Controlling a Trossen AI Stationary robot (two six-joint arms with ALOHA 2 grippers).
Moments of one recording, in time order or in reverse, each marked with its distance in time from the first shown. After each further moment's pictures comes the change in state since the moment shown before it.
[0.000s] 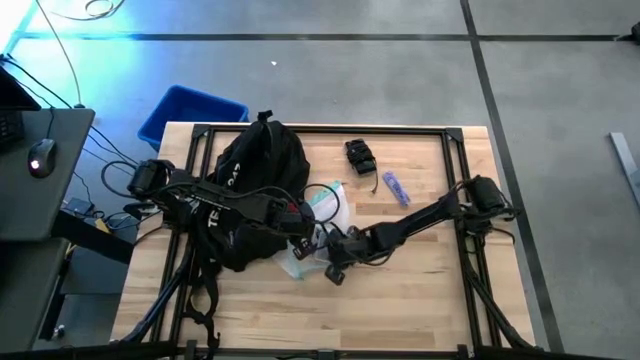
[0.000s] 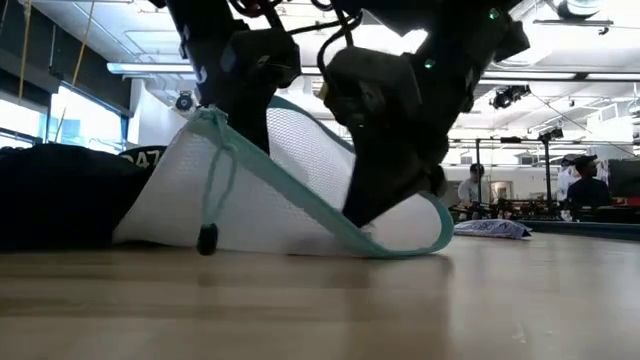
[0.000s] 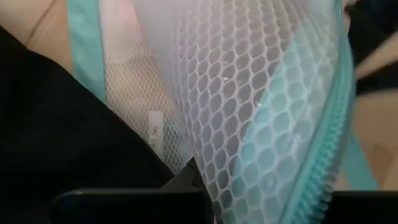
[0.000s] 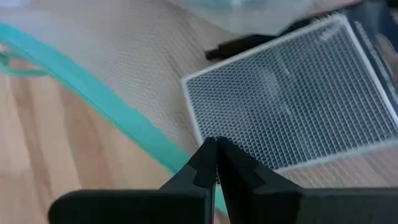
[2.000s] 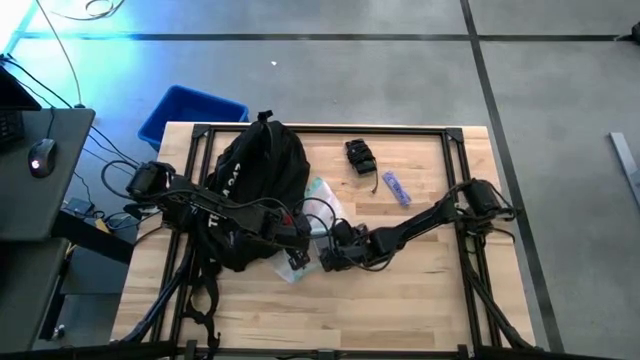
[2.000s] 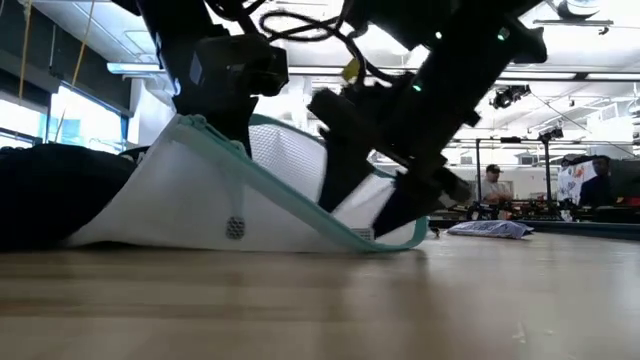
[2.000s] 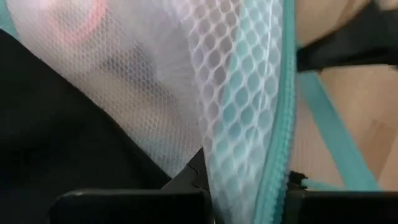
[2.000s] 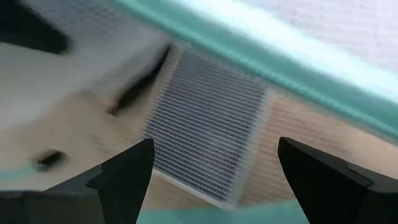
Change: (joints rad) left arm -0.058 0.001 -0.087 0.110 -0.014 -0.044; right arm 0.015 0.034 -0.008 0.006 0.333 0.342
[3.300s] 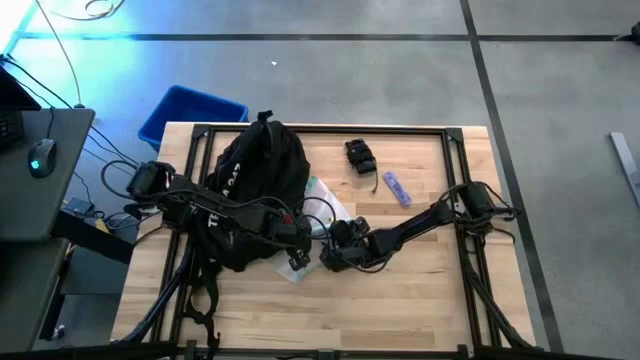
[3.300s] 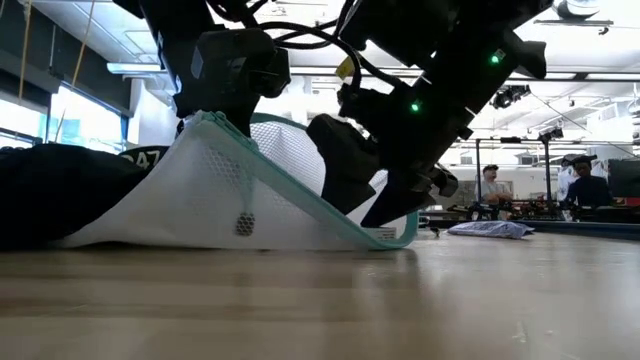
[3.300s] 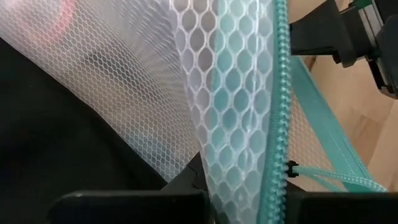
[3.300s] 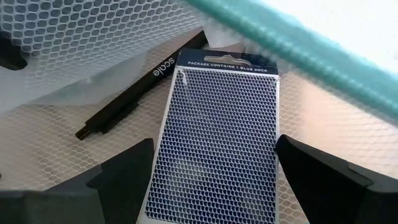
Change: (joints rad) left arm 0.000 0.000 -0.002 0.005 0.046 0.001; right arm 0.002 0.050 0.003 0.047 0.147 -0.185
